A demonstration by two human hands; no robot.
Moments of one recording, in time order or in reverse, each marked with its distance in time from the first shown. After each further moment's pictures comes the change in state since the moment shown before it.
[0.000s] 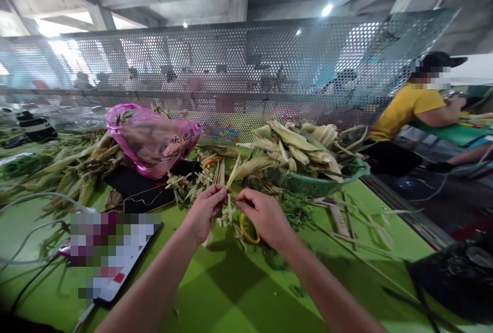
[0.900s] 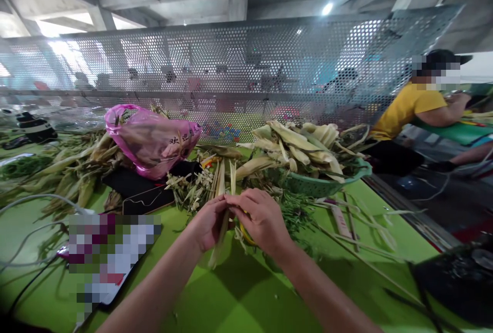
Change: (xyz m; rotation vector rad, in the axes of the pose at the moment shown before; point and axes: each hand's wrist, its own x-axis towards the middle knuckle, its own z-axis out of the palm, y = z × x) left_hand -0.003 -0.010 0.007 -0.265 -0.035 -0.295; right_hand -0.005 -0.001 0.009 -0.282 0.178 -0.414
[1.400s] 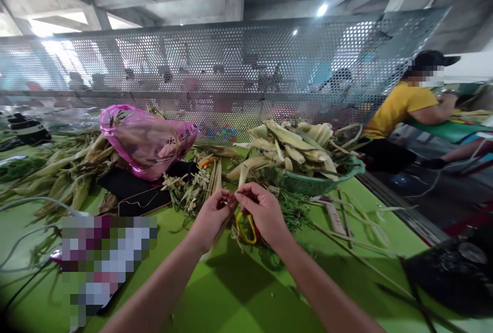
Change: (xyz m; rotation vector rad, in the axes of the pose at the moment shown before) left_hand 0.004 -0.013 0.004 0.374 -0.044 0.366; right_hand 0.006 0.003 0.000 0.613 0.088 0.555
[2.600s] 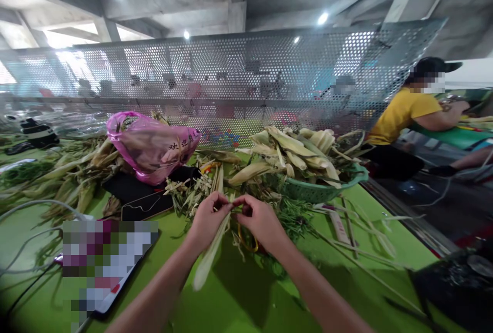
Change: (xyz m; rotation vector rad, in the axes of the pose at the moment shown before) left_hand 0.010 0.009 -0.016 0.486 0.130 0.219; right_hand 0.007 0.023 -0.002 -0.287 -0.198 0.008
